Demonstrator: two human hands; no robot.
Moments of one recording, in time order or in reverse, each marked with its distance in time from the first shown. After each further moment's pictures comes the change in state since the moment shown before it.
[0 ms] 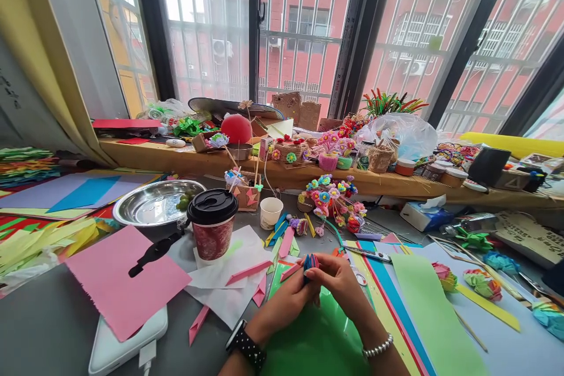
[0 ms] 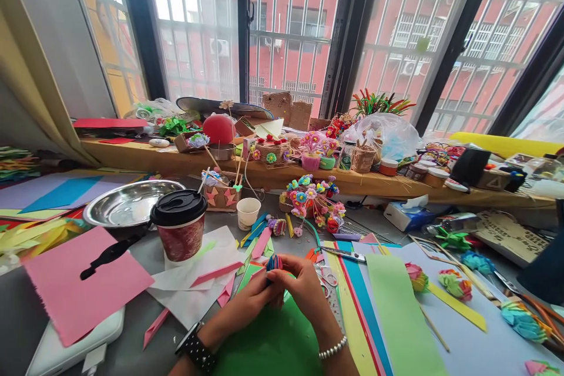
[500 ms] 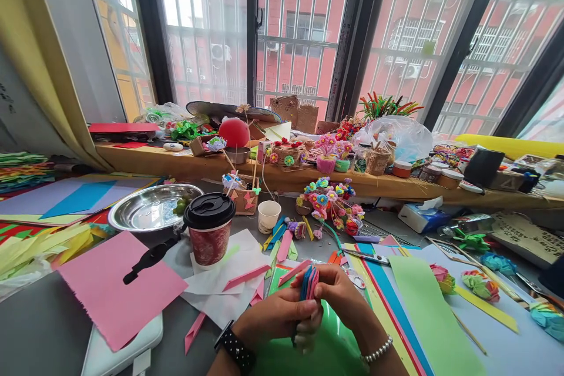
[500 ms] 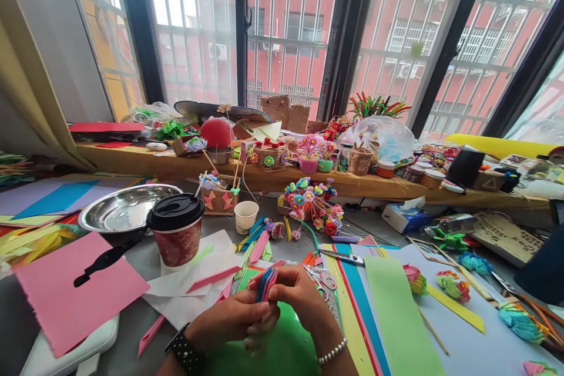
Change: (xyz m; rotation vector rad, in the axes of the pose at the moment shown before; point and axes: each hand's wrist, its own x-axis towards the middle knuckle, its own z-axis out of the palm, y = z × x) left_hand -0.012 0.013 -0.011 -0.578 -0.523 -0.187; right_hand -0.006 -0.002 0.001 0.260 -0.188 -0.003
